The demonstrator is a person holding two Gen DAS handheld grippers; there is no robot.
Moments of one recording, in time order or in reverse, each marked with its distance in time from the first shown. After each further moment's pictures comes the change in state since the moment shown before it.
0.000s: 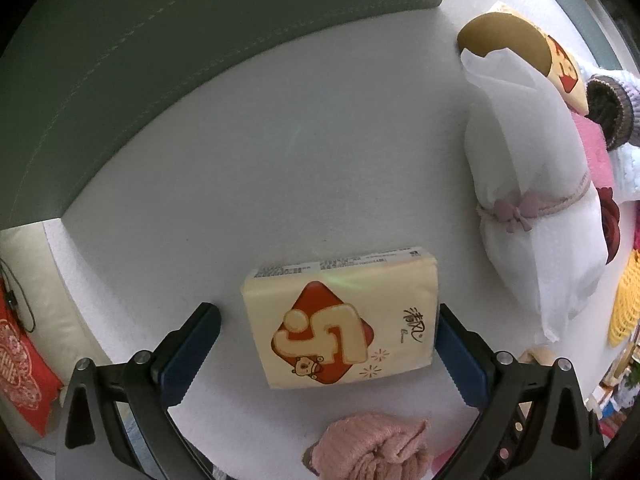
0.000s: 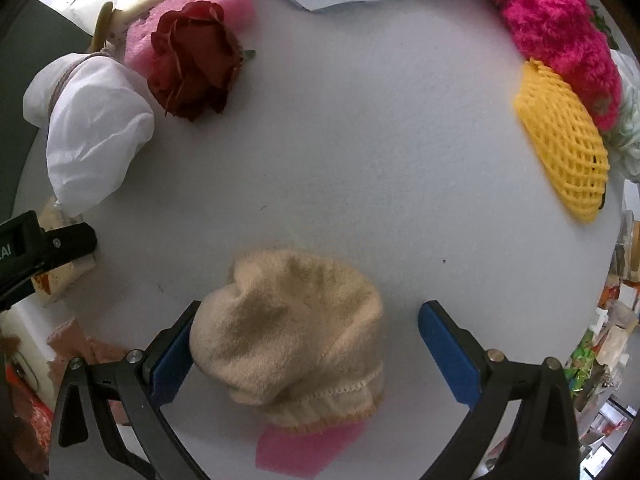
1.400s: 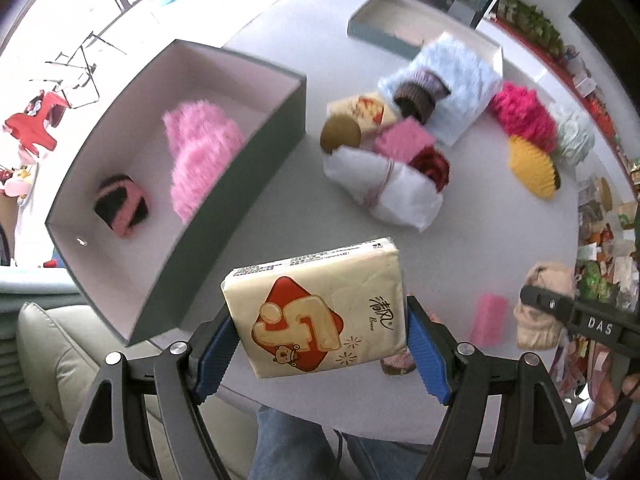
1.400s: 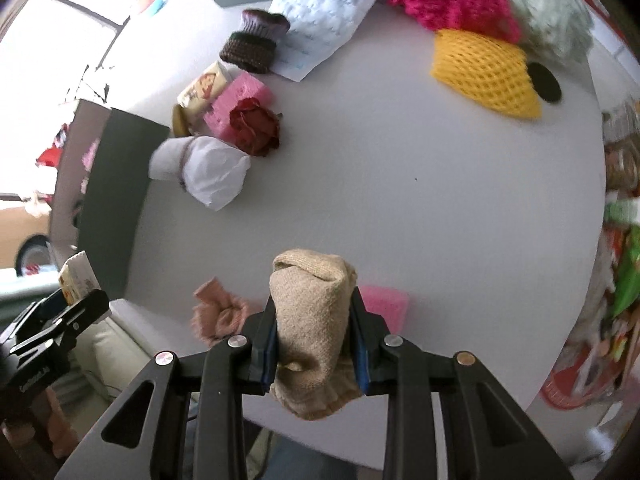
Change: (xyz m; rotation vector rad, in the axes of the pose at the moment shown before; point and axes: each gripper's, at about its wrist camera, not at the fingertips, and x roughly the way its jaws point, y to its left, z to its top) left arm -0.173 0.020 -0.063 0.587 -0.274 -0.080; right arm -0.103 -0.072 -0.085 0.312 -0.110 0.334
